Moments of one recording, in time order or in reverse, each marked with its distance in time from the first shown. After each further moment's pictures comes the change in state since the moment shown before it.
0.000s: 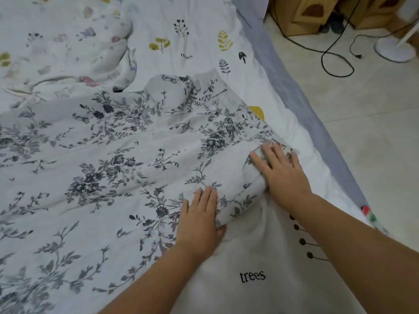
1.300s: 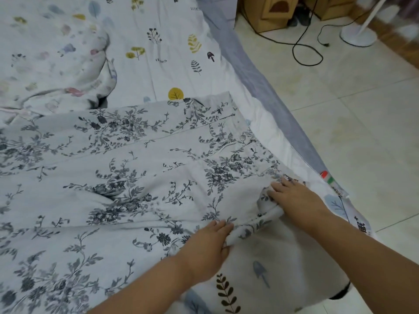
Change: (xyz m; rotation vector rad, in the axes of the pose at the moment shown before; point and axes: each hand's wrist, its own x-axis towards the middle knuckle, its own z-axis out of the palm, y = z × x) left_hand -0.091 0.050 -0.006 -0.138 -0.304 0.305; right_hand -0.130 0.035 0.010 -0.007 -0.163 -0.101
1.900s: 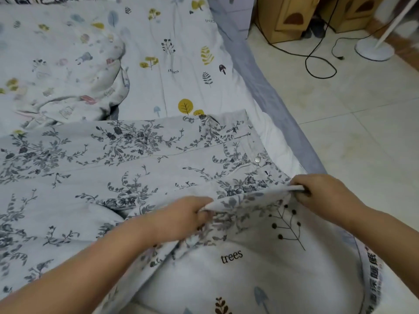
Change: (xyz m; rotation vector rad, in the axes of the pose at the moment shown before) left_hand -0.004 -0.014 -0.108 -0.300 0.050 -0.060; right_hand 0.012 0.039 -0.060 0.385 0.183 0.168
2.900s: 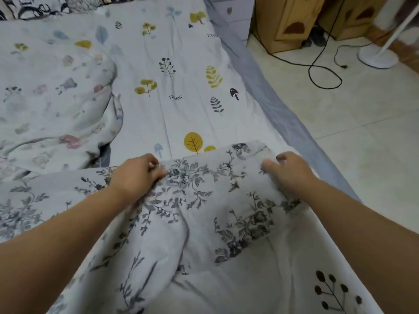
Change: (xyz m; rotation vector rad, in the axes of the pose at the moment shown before) left_hand 0.134 -0.113 -0.185 0.280 0.640 -0.238; right_hand 0.213 -0.060 0.007 0.607 0.108 0.490
